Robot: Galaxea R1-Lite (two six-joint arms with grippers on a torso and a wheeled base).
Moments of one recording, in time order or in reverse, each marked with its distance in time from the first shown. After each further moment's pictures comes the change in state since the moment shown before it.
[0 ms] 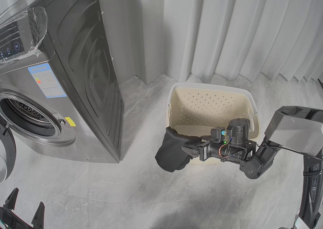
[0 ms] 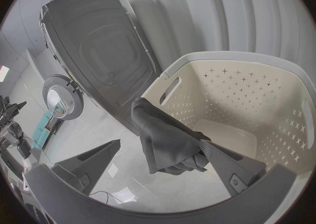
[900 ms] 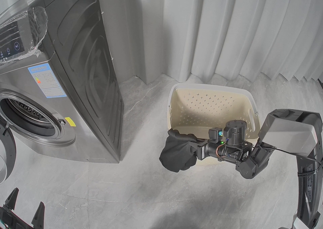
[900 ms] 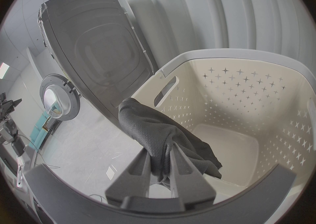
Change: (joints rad) left arm 0.000 0.000 0.000 0.000 0.000 0.000; right arm -0.013 0.079 -0.060 -0.035 0.000 -0.008
